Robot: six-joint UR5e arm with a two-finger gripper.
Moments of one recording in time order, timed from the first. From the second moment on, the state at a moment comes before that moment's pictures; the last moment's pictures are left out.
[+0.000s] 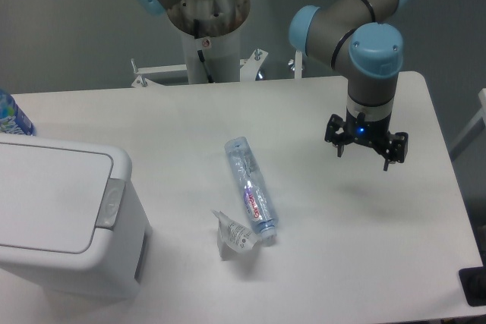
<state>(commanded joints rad) 2.71 -1.91 -1.72 -0.87 1.58 1.19</state>
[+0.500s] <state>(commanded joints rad) 2.72 -1.90 -1.73 -0.86 1.57 1.20</state>
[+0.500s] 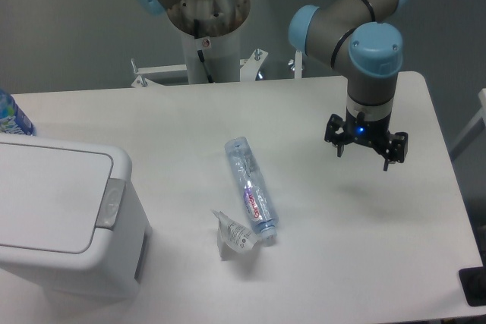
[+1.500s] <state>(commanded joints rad) 2.66 -1.86 -1.69 -0.84 1.21 0.72</state>
